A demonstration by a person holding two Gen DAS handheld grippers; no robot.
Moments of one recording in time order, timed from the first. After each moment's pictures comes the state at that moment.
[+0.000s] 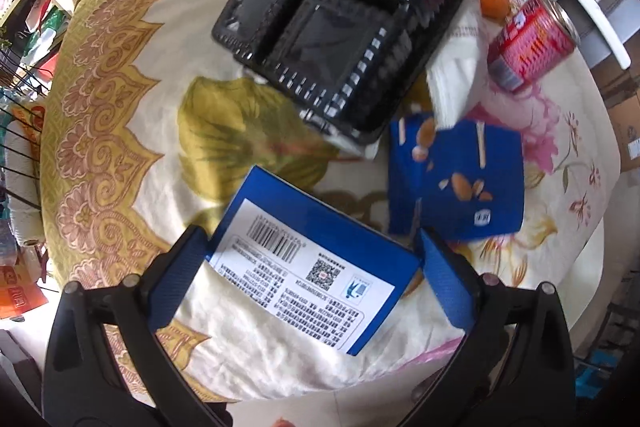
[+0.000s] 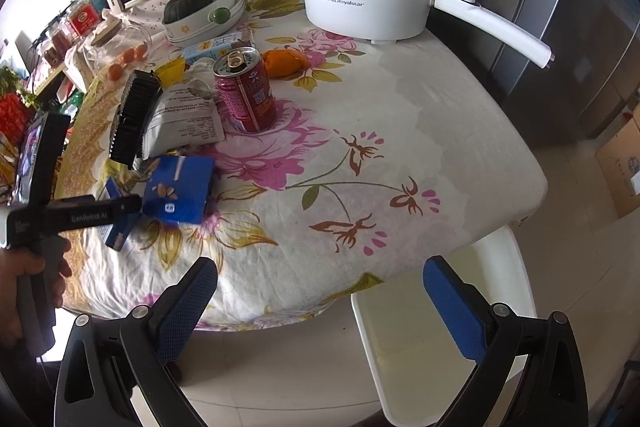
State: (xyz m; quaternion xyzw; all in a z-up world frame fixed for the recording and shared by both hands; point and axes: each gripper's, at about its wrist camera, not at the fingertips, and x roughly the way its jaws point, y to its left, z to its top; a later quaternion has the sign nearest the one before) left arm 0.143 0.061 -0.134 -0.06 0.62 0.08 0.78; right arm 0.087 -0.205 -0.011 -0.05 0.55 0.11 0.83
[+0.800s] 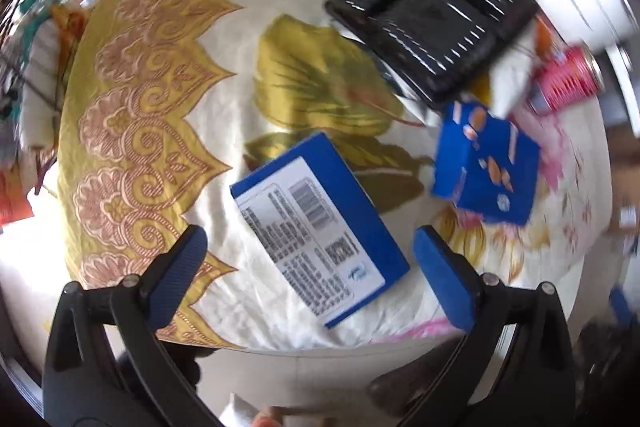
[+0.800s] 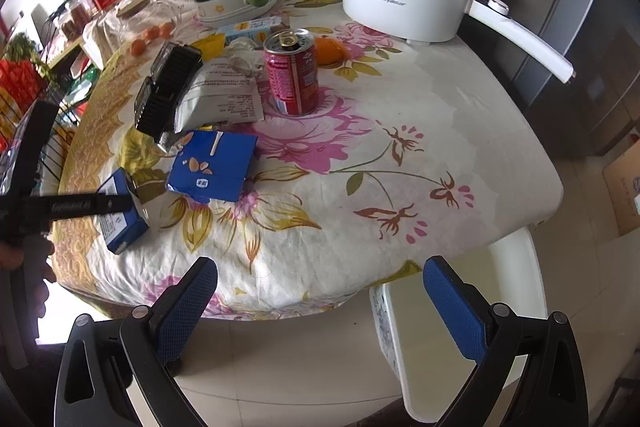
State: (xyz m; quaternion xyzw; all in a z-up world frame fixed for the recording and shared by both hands) left arm 0.068 0.095 -0.099 -0.18 0.63 0.17 0.74; right arm 0.067 -0.164 -0.019 -0.09 0.55 0.13 0.82
